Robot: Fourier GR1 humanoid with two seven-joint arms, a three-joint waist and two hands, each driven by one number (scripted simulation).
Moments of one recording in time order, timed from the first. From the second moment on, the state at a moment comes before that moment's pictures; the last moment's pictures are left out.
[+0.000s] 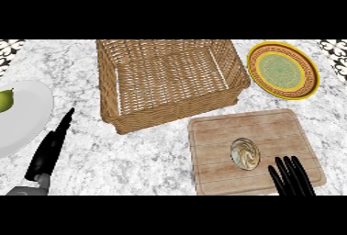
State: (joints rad) left arm -0.02 0.38 -0.11 -1.39 -0.14 0.15 0.22; right arm 0.43 -0.10 0.05 -1.63 1.02 -0.74 -0.72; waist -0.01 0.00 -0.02
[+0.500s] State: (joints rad) left arm -0.04 0.37 -0.10 -1.38 -0.15 0.14 0.24; right arm 0.32 -0.08 0.07 -1.54 1.05 -0.73 -0.67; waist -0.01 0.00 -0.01
